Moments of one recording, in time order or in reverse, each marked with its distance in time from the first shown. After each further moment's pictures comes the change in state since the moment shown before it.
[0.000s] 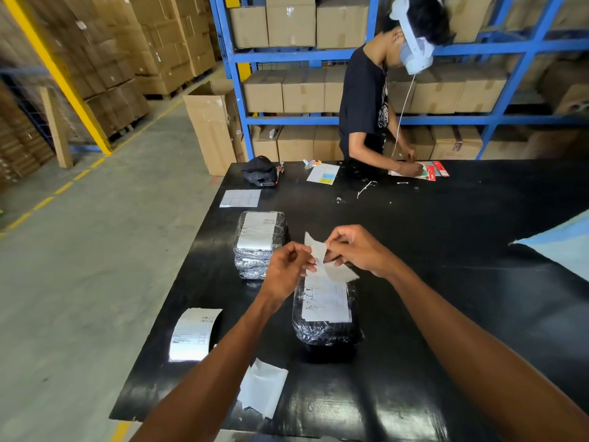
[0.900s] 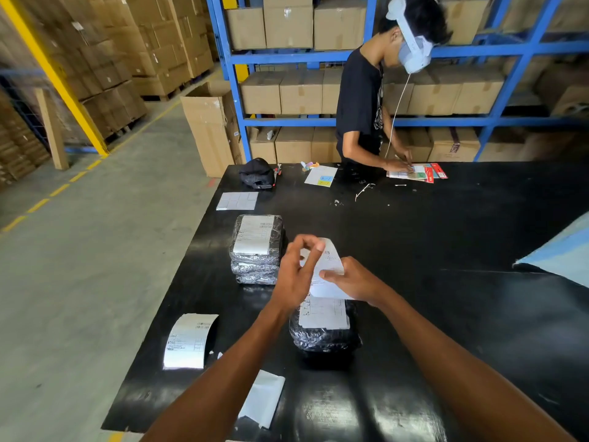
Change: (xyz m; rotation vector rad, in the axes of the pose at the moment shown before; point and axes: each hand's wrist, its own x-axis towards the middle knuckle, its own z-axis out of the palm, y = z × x) left_hand 0.009 -0.001 0.025 0.183 0.070 0.317; right_hand 0.000 0.056 0.022 -0.102 -0.056 0.114
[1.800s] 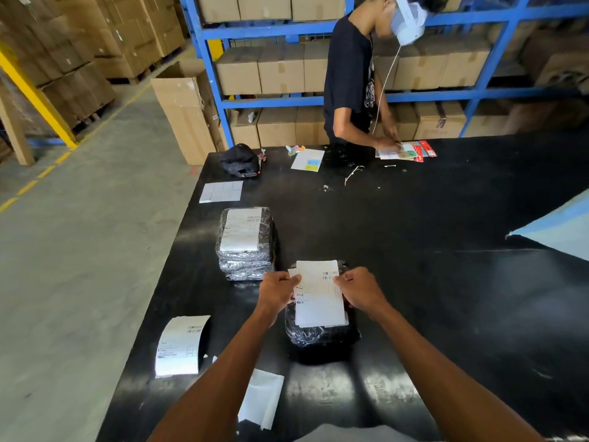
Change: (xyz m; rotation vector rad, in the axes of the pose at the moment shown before) left_hand 0.007 -0.091 -0.012 0.133 -0.035 -0.702; right_hand 0.002 0.050 0.022 -0.063 0.357 0.301
